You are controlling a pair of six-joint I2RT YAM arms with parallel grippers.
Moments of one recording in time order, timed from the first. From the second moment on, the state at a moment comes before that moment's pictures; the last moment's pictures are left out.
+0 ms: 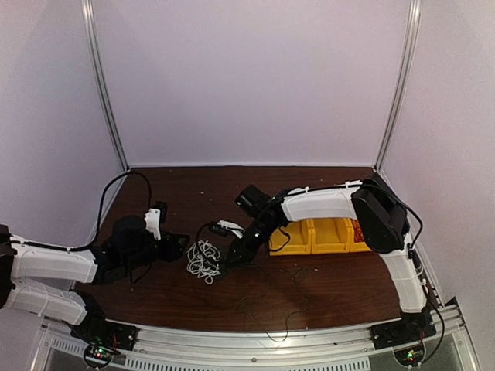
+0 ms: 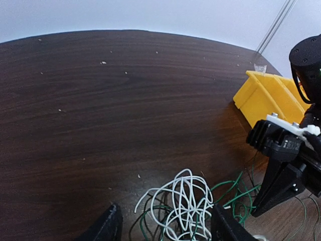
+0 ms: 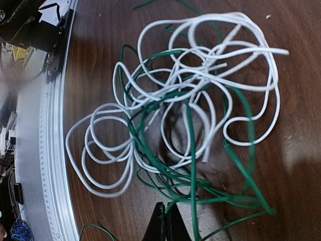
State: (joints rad) left arm -0.70 1.11 0.29 0.41 -0.16 -0.39; right arm 0.88 2.28 1.73 -0.57 -0.72 -0.12
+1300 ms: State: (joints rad) left arm -0.83 1.24 0.25 0.44 0.19 -0.42; right arm 0.89 2.21 1.68 -0.51 -0.74 -0.11
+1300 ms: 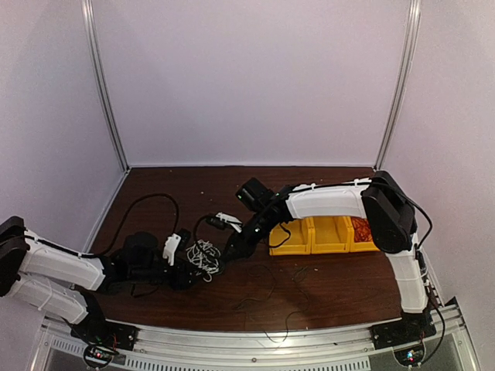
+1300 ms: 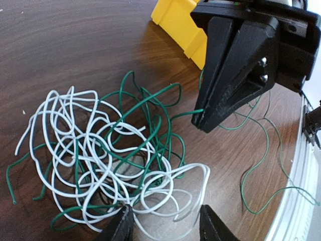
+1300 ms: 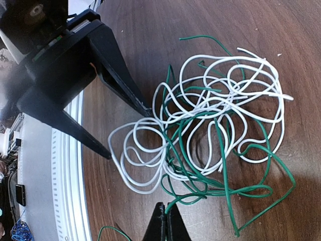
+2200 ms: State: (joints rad) left arm -0.83 0.59 0.87 -0.30 -0.44 -0.29; right arm 0.87 2.34 1.71 -0.47 -0.69 -0.03
